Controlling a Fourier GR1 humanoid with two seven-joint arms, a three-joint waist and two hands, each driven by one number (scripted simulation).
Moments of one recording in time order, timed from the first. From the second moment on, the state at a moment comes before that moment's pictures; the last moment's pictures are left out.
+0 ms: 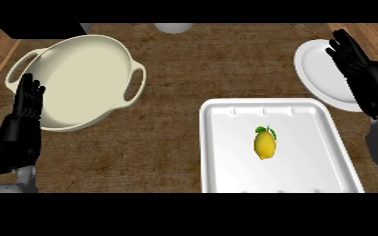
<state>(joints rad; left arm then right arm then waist) -0.02 0.43 -0.04 -1.54 0.21 0.38 -0.15 -0.33 -0.50 -0.04 -1.38 -0.26 0.10 0.03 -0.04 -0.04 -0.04</state>
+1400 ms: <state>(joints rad) 0.10 0.53 -0.14 -1.47 0.08 0.26 -0.17 0.36 -0.06 0.35 -1.90 0.29 -1.01 -0.03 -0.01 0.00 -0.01</state>
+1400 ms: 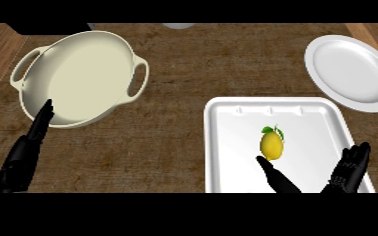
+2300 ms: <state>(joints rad) 0.07 0.52 -0.13 -1.47 0.06 0.22 -0.15 0.32 -0.20 0.31 -2.14 0.72 -0.45 0.94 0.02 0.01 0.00</state>
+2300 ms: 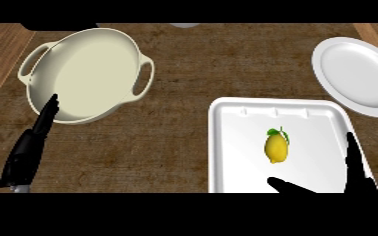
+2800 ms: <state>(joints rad) 0.09 0.50 -0.10 -1.49 0.04 0.20 -0.13 0.15 -0.24 0.23 -2.02 0.60 -0.22 1.03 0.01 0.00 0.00</state>
